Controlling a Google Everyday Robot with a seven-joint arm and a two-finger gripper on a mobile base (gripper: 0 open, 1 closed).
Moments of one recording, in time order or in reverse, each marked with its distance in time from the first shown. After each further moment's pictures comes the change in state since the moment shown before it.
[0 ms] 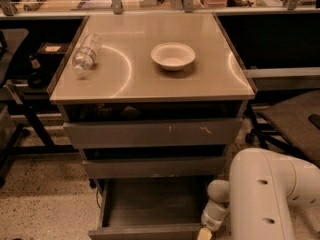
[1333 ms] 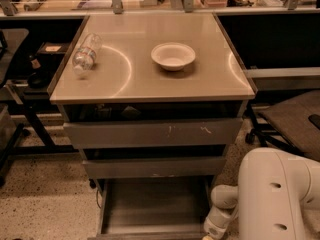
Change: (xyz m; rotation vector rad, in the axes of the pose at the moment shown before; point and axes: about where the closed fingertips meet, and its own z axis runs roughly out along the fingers) arm 0.024 0.045 -0.003 -0.060 0.006 0.027
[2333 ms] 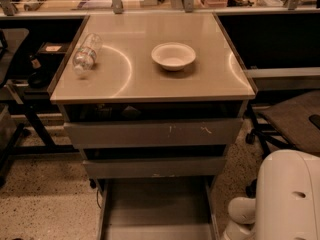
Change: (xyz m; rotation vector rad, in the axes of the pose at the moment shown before) arm 0.074 0.035 -0.012 0.005 0.038 0.117
